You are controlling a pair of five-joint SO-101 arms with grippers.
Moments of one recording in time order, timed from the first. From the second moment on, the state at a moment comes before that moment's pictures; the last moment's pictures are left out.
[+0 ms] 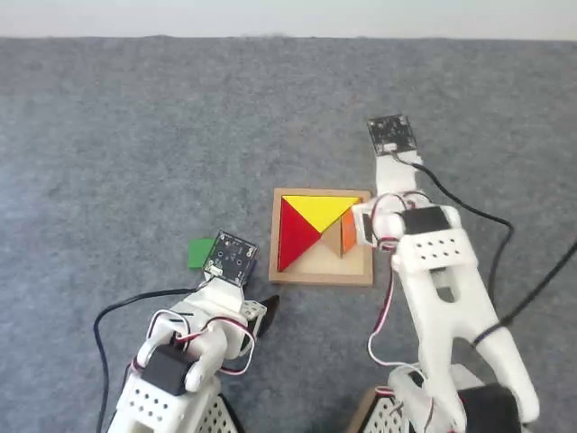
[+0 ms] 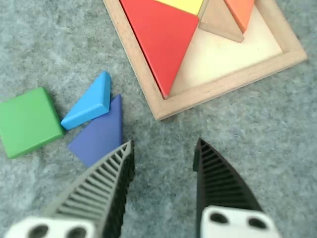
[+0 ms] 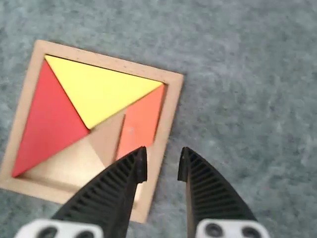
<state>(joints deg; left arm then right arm) 18.6 -103.1 96.9 72.0 6.5 -14.3 -24.4 42.8 52.0 1.0</state>
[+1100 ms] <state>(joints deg) 17.6 -103.1 96.9 71.7 -17.5 -4.4 -25.5 63.0 34.8 11.0</state>
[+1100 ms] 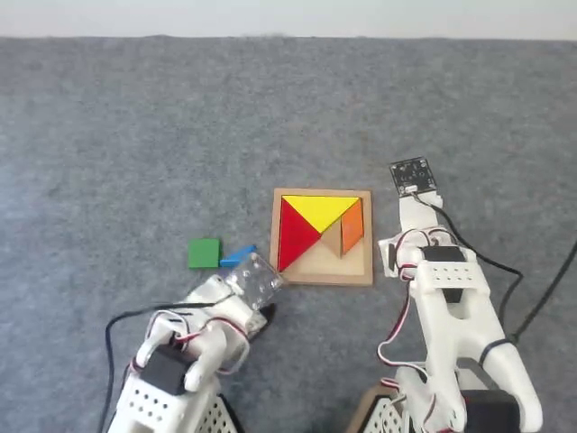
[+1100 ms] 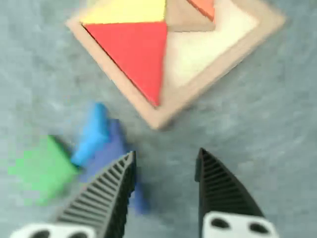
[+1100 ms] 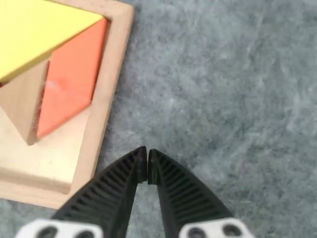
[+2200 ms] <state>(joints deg) -11.9 7.6 18.0 85.1 -11.9 -3.2 -46.9 75.4 31.9 10.1</state>
